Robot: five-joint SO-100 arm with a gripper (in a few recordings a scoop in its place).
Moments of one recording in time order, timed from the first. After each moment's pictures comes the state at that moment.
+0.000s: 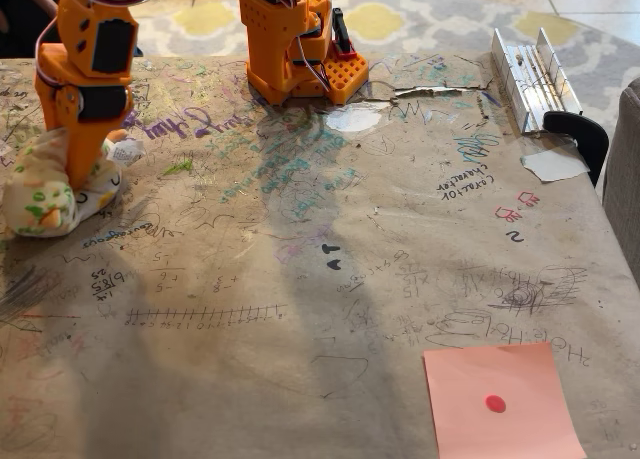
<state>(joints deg) 50.5 93.0 125.9 38.8 -91.1</state>
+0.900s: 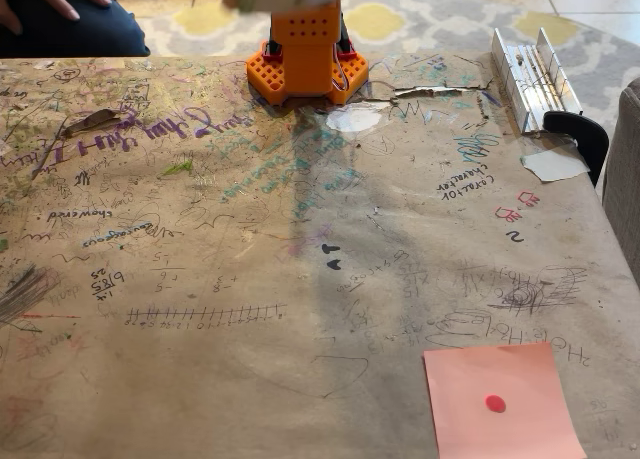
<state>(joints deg) -5.8 162.2 112.0 79.2 -15.8</state>
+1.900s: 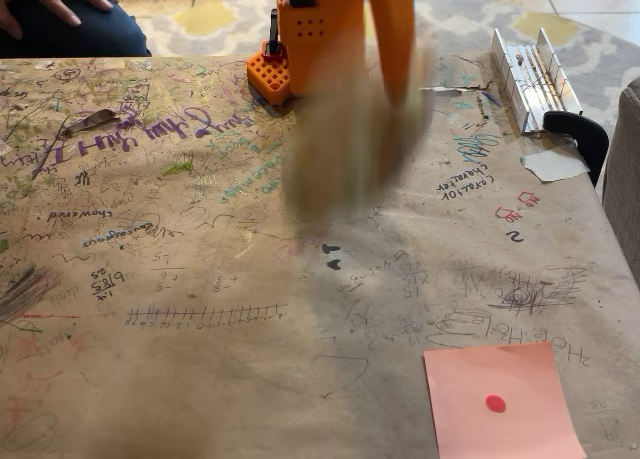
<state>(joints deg) -6.7 81.7 58.4 89.2 -20.7</state>
